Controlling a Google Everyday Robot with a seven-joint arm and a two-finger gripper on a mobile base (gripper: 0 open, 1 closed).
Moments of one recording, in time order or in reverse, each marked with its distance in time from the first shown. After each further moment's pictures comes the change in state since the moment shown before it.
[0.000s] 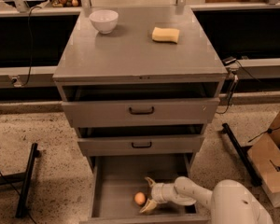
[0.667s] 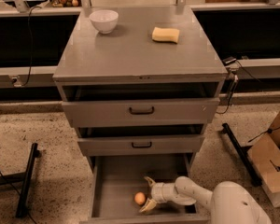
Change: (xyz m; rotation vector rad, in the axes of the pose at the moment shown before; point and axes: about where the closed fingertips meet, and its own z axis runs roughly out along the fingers) arm -0.004 0.000 0.001 -0.010 -0.038 0.010
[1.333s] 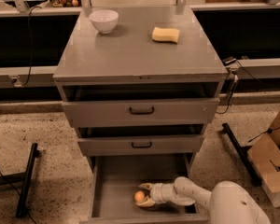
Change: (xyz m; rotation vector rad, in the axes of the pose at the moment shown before) arm -0.001 0.003 0.004 -0.007 -0.003 0.001
